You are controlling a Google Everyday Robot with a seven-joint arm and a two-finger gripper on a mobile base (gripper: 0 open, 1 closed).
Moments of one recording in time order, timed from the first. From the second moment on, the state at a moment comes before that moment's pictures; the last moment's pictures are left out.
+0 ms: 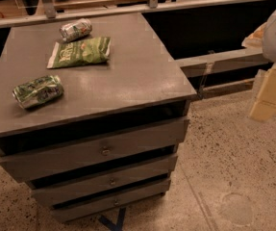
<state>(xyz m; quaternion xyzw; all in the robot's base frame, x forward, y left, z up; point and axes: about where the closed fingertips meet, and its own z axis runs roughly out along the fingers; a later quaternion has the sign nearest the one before) 0.438 -0.217 0.976 -0.60 0.78 -0.03 0.16</state>
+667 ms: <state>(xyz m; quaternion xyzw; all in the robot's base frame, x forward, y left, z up) 0.444 -0.216 0.979 -0.58 0.79 -0.02 0.19</state>
